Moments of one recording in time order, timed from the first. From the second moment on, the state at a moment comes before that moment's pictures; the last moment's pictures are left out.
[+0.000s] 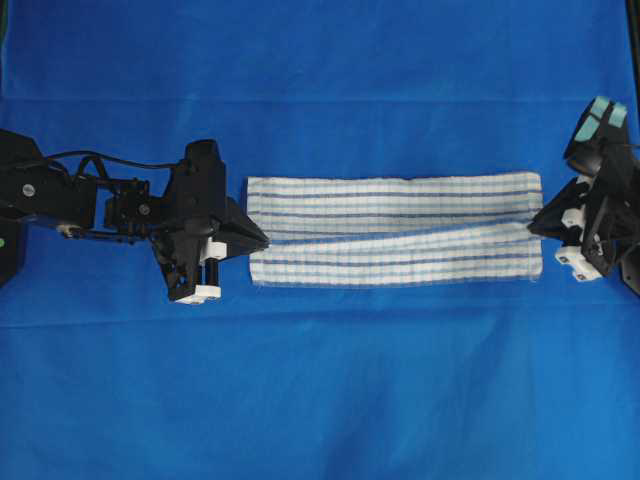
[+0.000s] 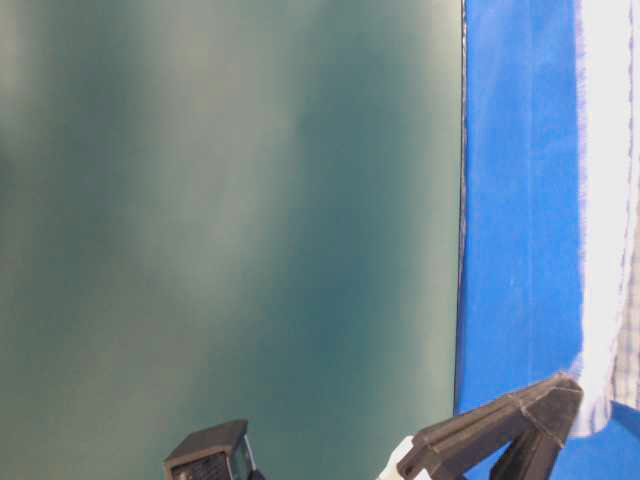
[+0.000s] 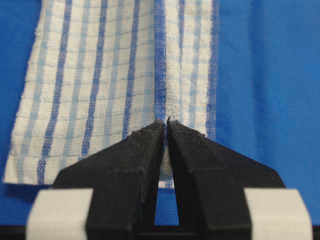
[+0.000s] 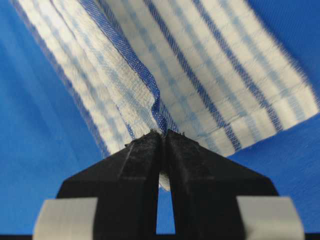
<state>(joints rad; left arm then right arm) -0.02 -0.04 0.89 -0.02 -0.19 -0.09 -0.09 -0.68 1.27 0.07 0.38 0.44</state>
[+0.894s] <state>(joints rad) 0.06 0.01 0.86 -0.03 -0.18 -0.08 -0.07 -0.60 1.25 0.01 0.31 0.45</state>
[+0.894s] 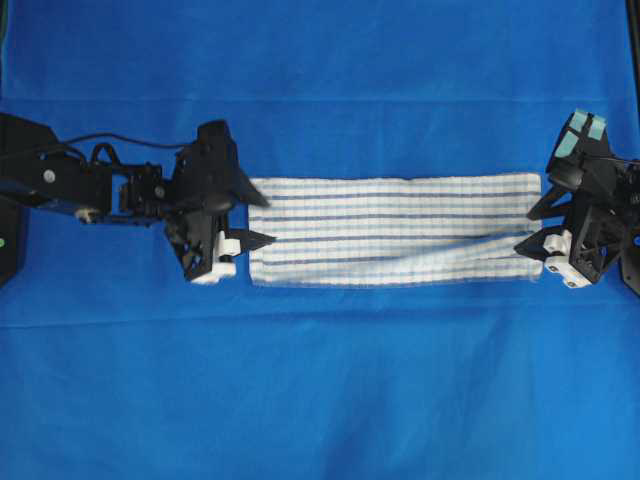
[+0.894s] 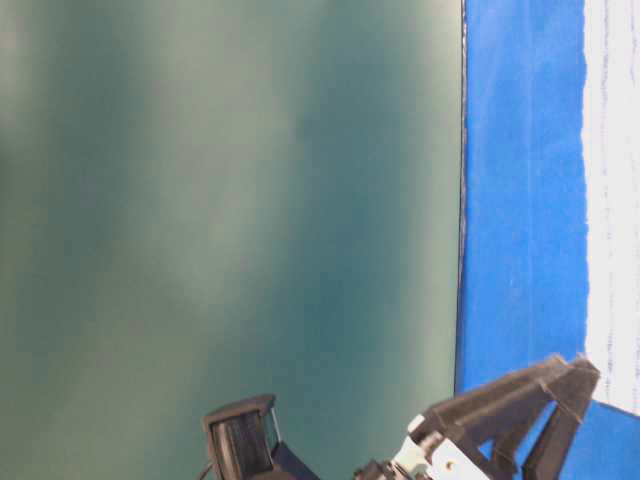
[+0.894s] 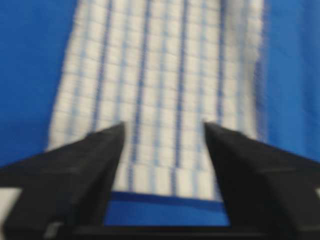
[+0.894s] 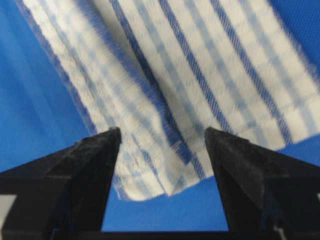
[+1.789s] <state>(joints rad) 0.20 0.09 0.81 -0.02 -0.14 -0.03 -0.36 -0.50 1.22 -0.17 0.34 0.45</state>
